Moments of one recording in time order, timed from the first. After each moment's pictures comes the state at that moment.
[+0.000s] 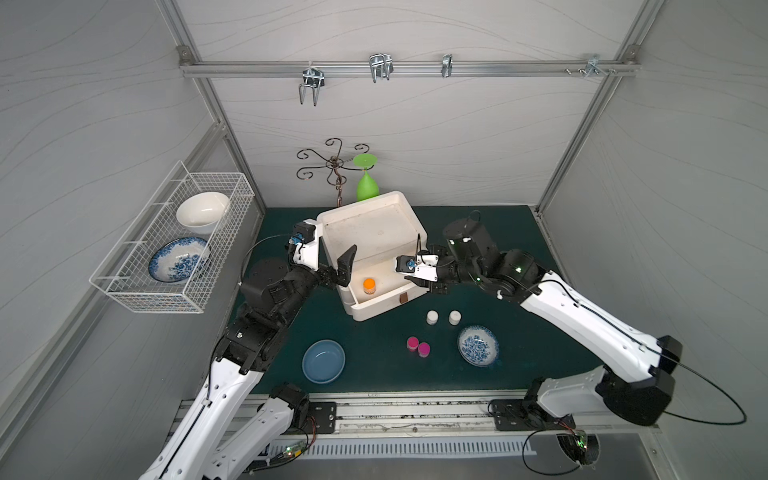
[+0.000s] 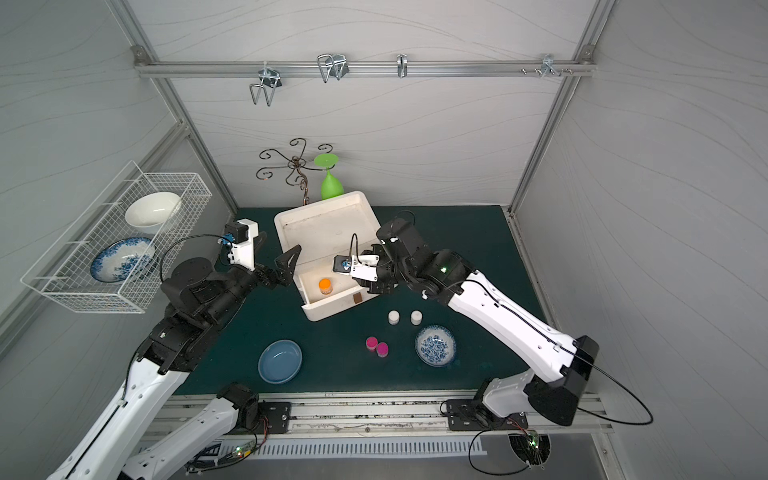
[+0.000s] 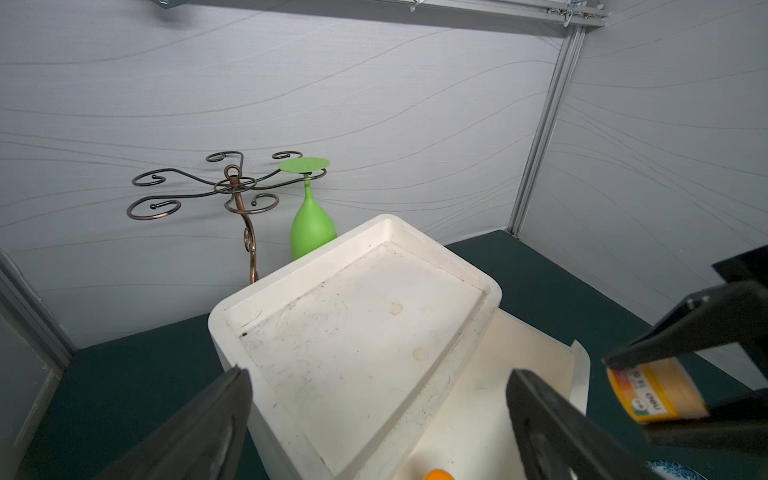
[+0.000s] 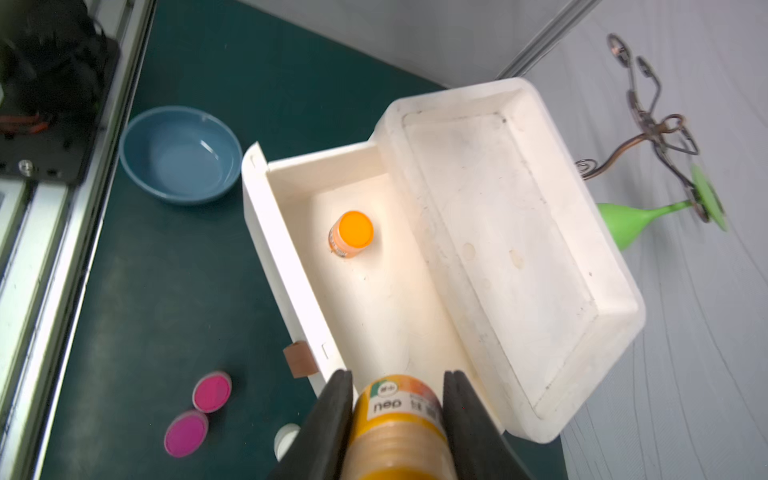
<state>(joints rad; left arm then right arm) -0.39 0.75 0.98 -0.30 0.04 -0.03 0.93 1.42 1.55 -0.79 -0.16 -0.84</state>
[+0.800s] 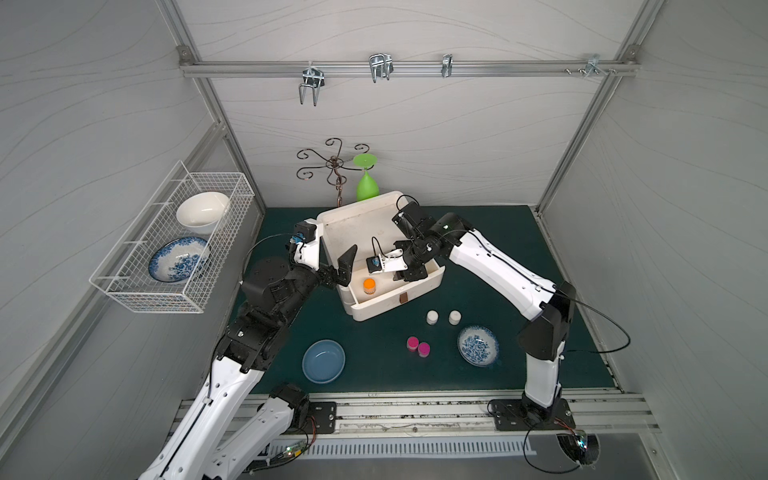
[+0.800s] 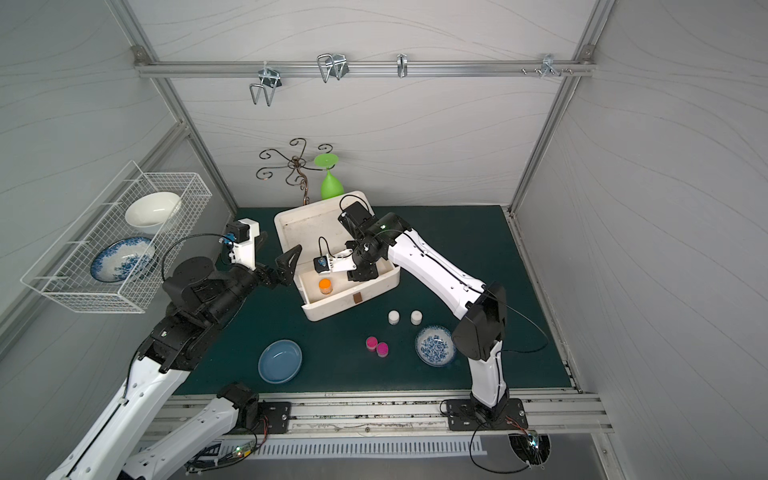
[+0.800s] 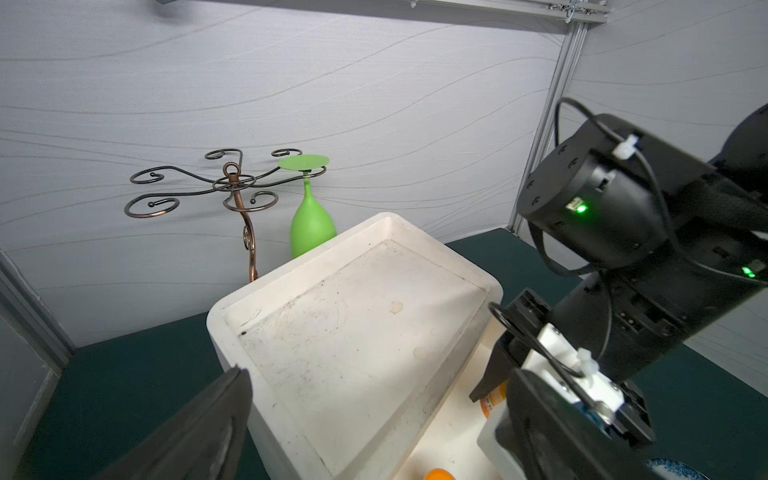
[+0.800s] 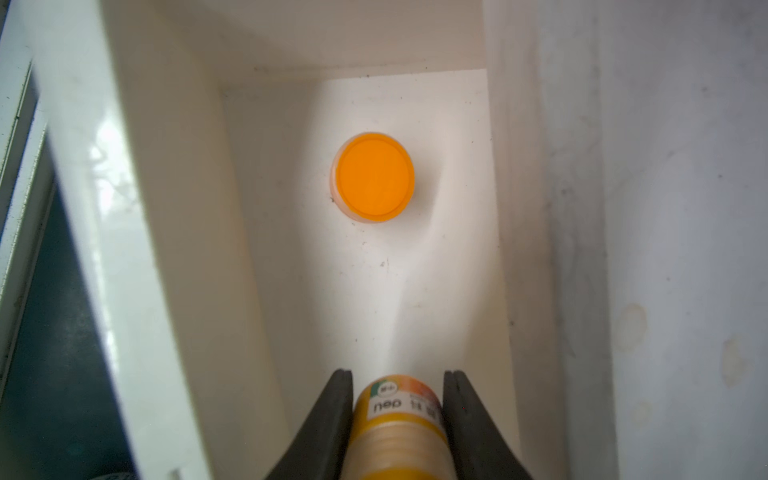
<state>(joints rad) -0.39 0.76 0.98 -0.30 0.04 -0.03 0.87 1.95 2.05 -1.19 -0.21 -1.08</state>
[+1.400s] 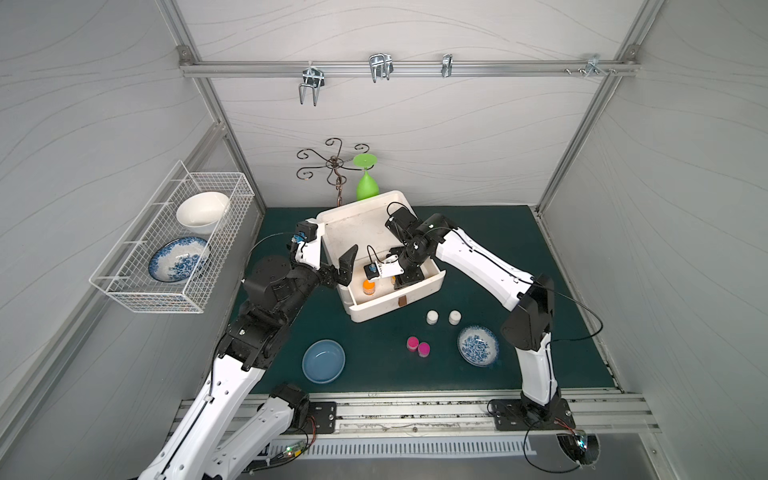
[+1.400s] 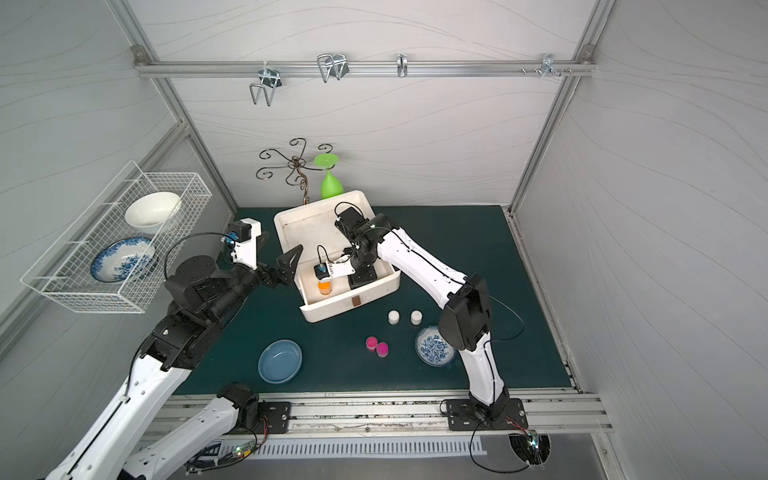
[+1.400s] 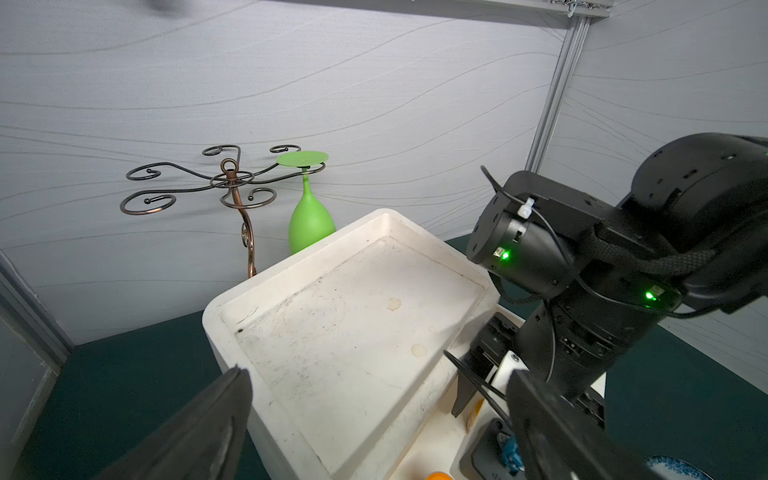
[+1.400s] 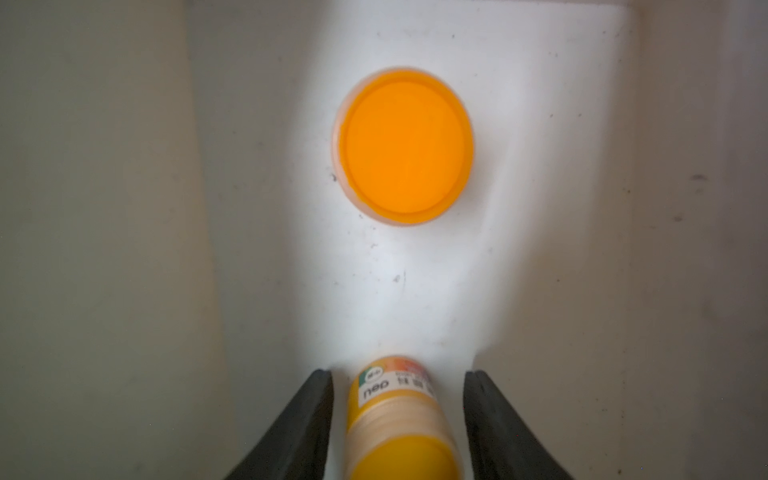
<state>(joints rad) -0.39 0.77 0.98 -0.30 0.04 -0.03 0.86 2.05 2.09 -1.25 -0.23 -1.13</state>
